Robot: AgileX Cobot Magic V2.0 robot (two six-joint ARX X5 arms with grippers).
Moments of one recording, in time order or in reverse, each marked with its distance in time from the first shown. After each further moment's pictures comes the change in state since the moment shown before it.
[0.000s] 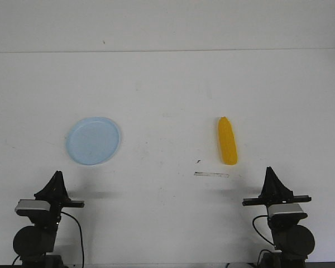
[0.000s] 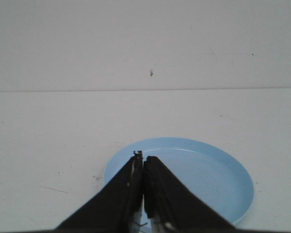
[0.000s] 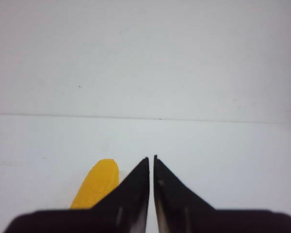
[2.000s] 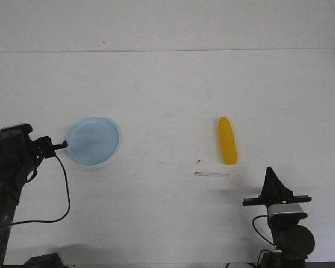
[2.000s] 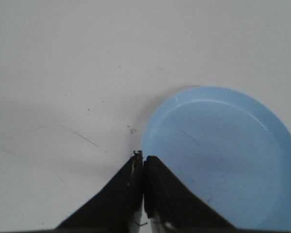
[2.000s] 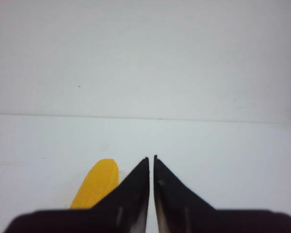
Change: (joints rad) left arm 0.212 1.139 0.919 -0.530 0.137 -0.098; right arm 0.000 0.000 0.000 0.000 0.000 0.000
